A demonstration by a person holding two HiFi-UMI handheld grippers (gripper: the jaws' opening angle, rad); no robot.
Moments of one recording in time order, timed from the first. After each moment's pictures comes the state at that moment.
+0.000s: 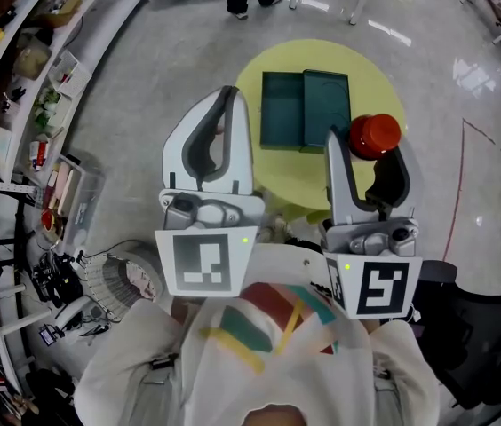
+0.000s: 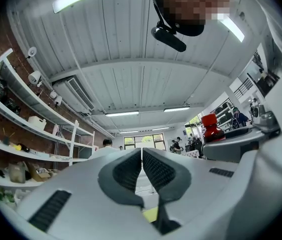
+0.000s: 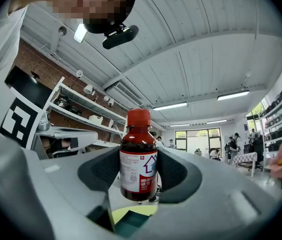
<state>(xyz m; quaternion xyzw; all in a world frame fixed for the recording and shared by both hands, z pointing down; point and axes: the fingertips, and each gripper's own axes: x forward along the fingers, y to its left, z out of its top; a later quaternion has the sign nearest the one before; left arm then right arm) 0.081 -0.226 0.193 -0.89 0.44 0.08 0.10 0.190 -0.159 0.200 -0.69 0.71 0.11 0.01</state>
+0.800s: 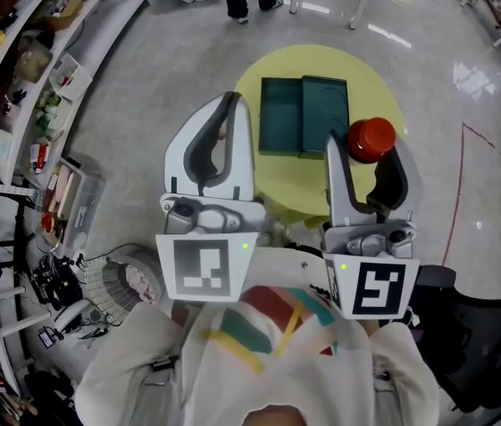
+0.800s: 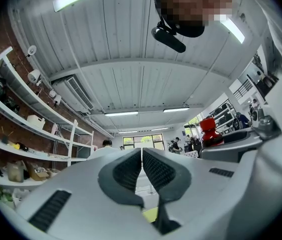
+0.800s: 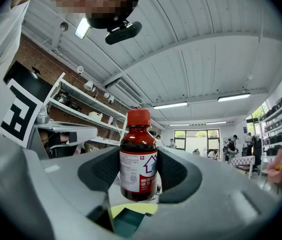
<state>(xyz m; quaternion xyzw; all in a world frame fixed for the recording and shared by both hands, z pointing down) 0.079 -0.225 0.222 -0.89 0.43 0.07 0.09 0.197 -0.164 0.205 -0.70 0.71 0.12 -0.01</state>
